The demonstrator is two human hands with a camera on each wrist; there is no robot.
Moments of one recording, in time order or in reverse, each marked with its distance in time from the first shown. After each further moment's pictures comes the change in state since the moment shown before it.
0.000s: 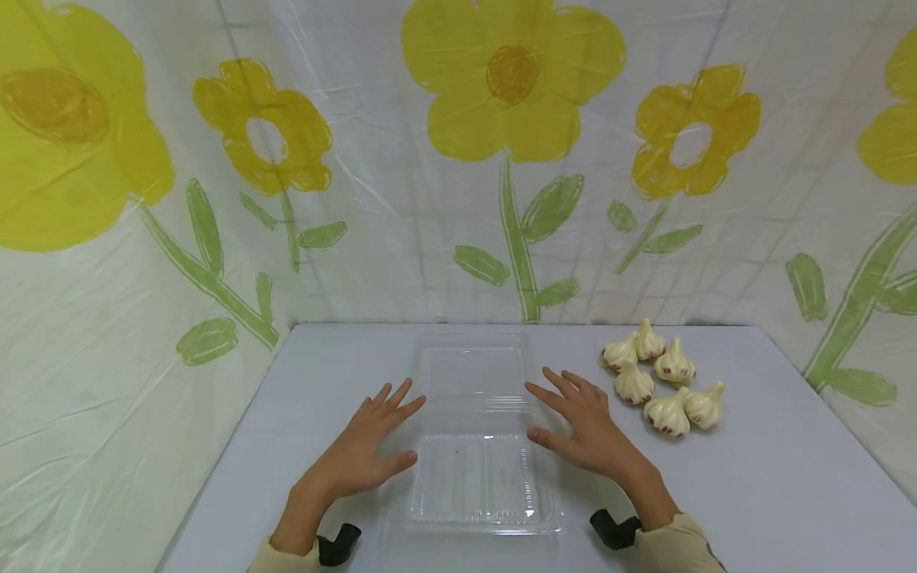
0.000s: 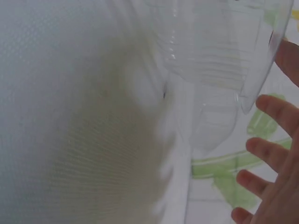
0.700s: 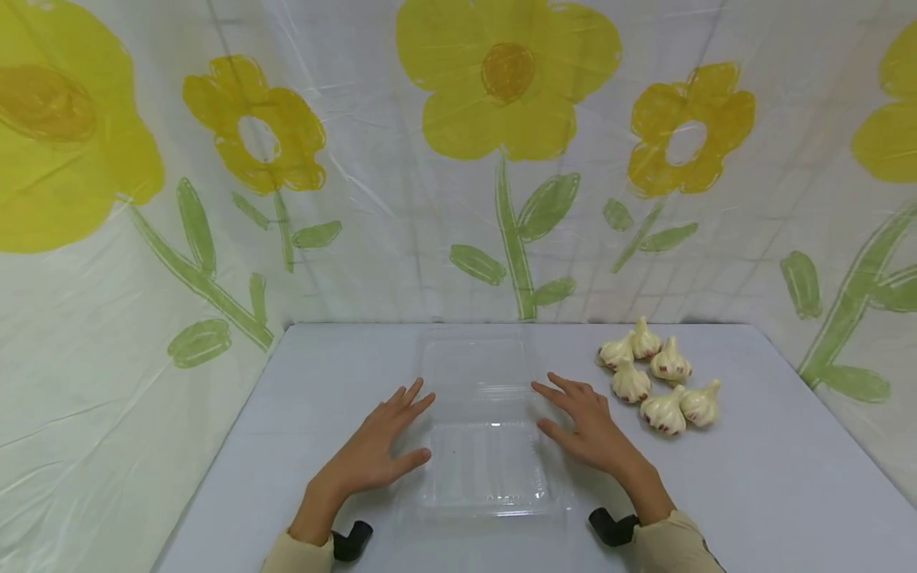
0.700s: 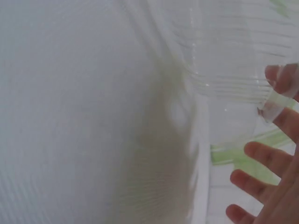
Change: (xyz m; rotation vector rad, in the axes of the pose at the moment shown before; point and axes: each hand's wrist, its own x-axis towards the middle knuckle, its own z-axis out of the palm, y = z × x) left_hand 0.016 -0.004 0.022 -0.006 -0.001 0.024; right_hand -0.002 0.016 0.009 0.027 0.032 0.034
